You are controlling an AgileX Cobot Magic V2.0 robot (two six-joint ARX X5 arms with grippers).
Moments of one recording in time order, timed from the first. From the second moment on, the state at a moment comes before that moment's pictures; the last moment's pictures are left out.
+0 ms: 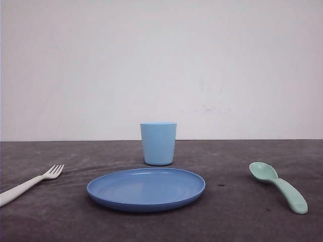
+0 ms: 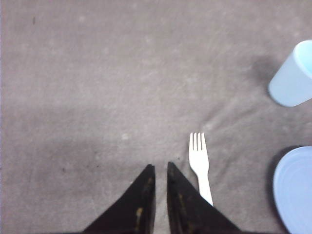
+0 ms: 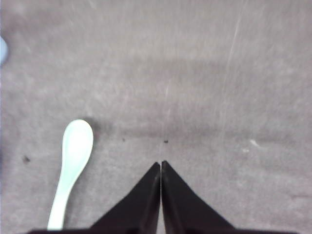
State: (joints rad) left arm -0.07 0.86 0.79 -0.60 0.11 -0.07; right arm 0.06 1.02 0.87 -0.73 -0.10 0.09
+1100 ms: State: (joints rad) left arm -0.32 1.18 0.79 -0.56 0.06 -0.23; right arm 0.08 1.03 0.87 -0.74 -0.11 0.07
